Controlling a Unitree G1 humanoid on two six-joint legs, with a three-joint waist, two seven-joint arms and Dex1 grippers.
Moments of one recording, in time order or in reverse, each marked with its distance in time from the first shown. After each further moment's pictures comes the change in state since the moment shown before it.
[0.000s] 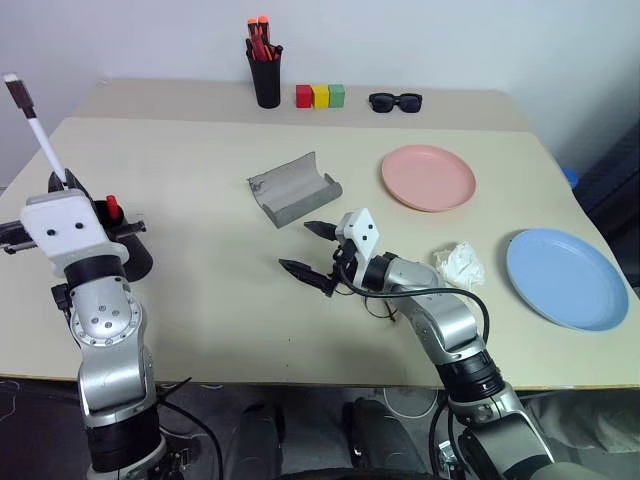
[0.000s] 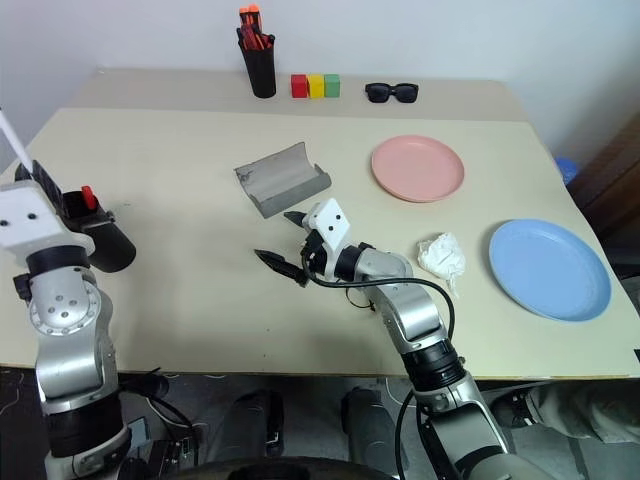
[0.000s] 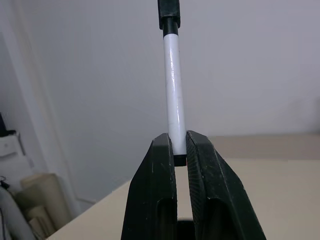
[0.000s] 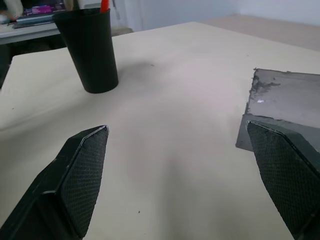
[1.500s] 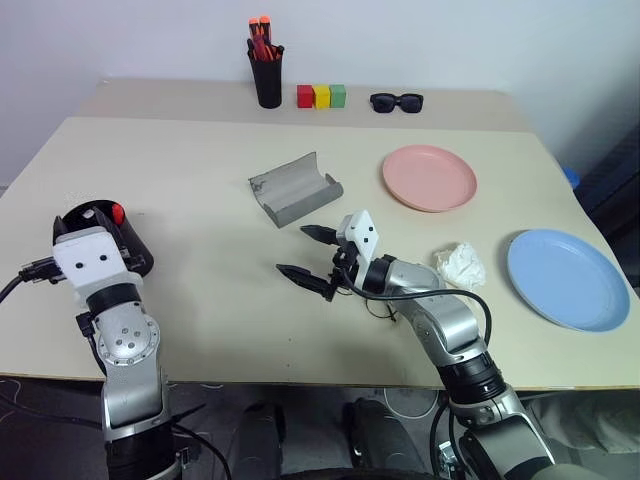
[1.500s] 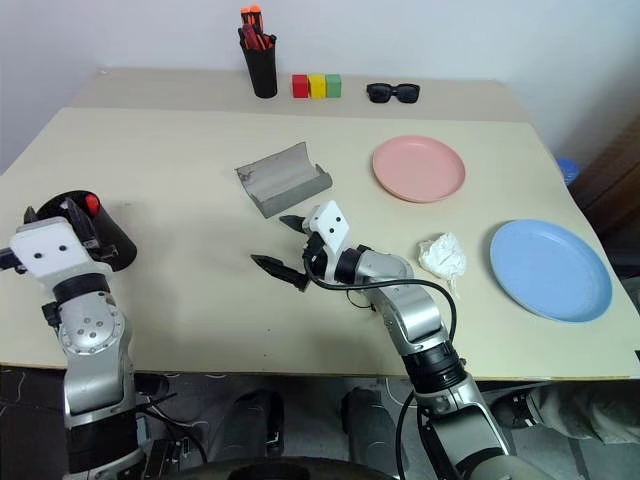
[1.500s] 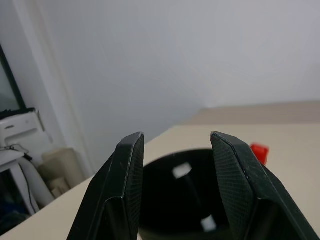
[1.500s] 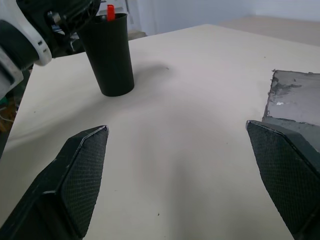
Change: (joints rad) left arm 0.032 -0.064 -0.007 0.118 0.051 -0.132 0.053; right arm 0.009 -0.003 -0.001 -0.013 0.035 0.016 0.029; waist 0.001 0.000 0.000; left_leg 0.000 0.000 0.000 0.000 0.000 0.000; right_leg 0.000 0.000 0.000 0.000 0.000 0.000
